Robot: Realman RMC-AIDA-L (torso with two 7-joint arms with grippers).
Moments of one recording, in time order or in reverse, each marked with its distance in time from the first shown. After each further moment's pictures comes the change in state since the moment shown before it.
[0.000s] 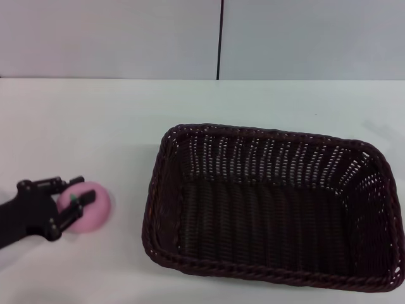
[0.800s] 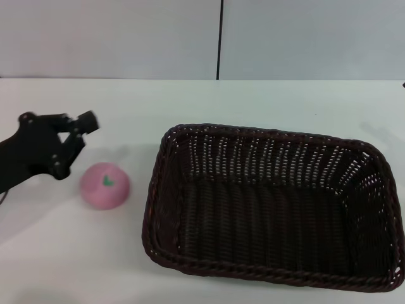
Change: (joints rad) left arm -0.113 -0.004 -0.052 -0.002 -0.175 0.185 -0.036; right arm 0.038 0.001 0.034 0.156 0.000 -0.026 -0.082
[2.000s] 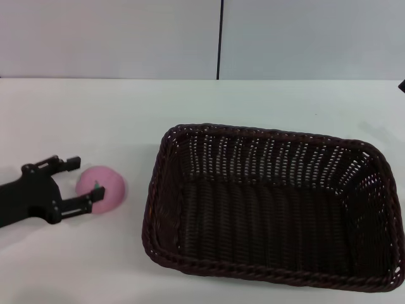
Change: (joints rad) left arm 0.027 0.001 -0.008 0.094 0.316 -0.190 -0.135; right arm 0.013 -0.003 0.005 0.029 -0.008 0.011 -0.022
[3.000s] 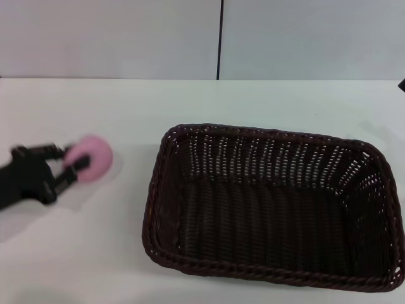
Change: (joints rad) left arm 0.023 -0.003 -0.004 -0.013 -0.153 0.029 0.089; right arm 0.002 0.000 0.003 0.008 0.002 0.017 -0.001
